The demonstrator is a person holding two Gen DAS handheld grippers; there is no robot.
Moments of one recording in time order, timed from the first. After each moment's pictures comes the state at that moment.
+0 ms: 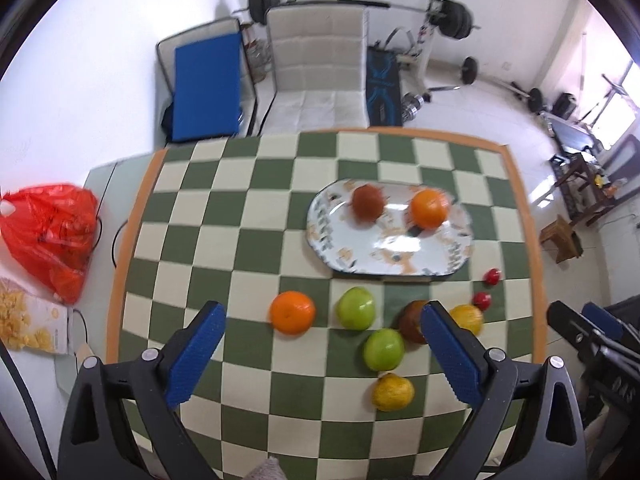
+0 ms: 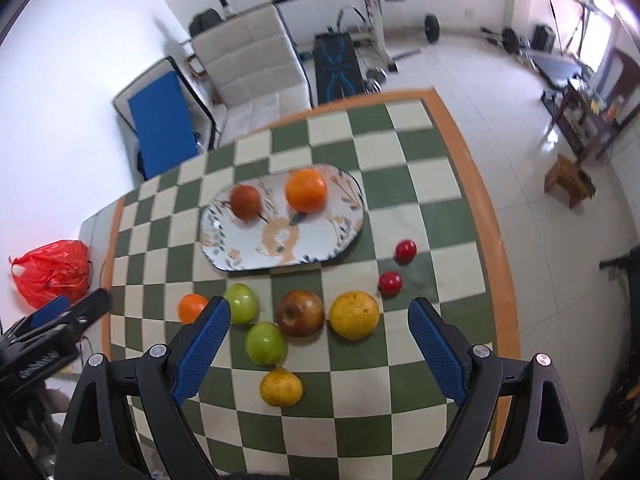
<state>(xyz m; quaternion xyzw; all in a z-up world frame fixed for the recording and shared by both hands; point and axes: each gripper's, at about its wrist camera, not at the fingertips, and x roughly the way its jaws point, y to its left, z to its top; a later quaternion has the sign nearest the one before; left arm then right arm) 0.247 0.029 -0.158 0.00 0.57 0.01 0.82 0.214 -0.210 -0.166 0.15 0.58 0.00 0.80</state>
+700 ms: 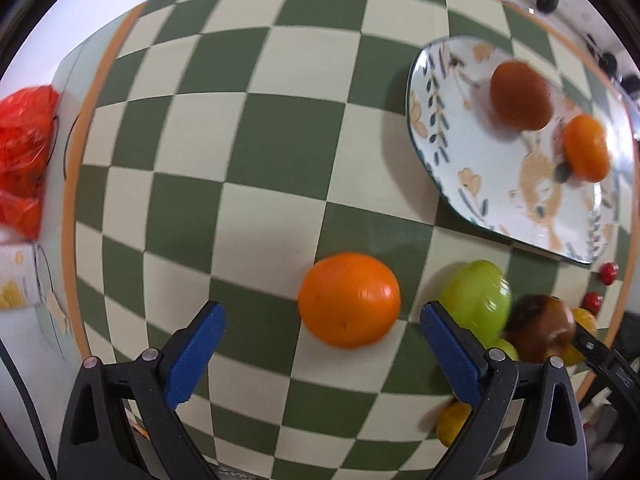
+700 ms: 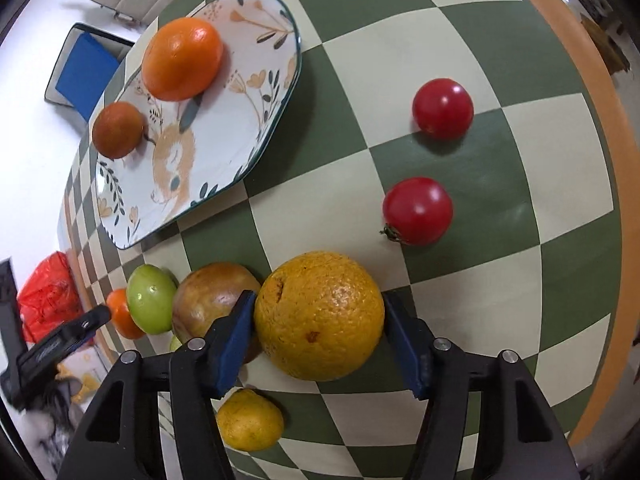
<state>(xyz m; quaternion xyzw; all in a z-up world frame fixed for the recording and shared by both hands) 0.315 0.080 -0.356 -0.02 0.74 0.07 0.67 0.250 -0.226 -0.387 0.26 0.72 0.00 0.64</state>
